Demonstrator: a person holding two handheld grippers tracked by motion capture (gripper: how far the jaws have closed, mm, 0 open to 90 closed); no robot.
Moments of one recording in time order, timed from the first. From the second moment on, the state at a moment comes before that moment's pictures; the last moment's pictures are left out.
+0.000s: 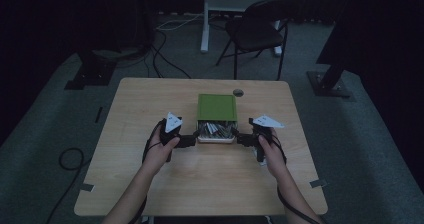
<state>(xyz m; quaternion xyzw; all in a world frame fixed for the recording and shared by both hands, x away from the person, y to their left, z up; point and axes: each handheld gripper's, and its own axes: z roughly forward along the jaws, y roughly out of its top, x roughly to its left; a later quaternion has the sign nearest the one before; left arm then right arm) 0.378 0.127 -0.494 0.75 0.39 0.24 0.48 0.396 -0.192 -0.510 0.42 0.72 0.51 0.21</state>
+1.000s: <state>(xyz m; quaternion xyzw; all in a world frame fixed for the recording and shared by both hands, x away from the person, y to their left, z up) 0.346 0.186 -0.506 0.72 0.45 0.26 0.45 0.360 -0.239 -0.522 0.42 0.73 0.49 0.22</state>
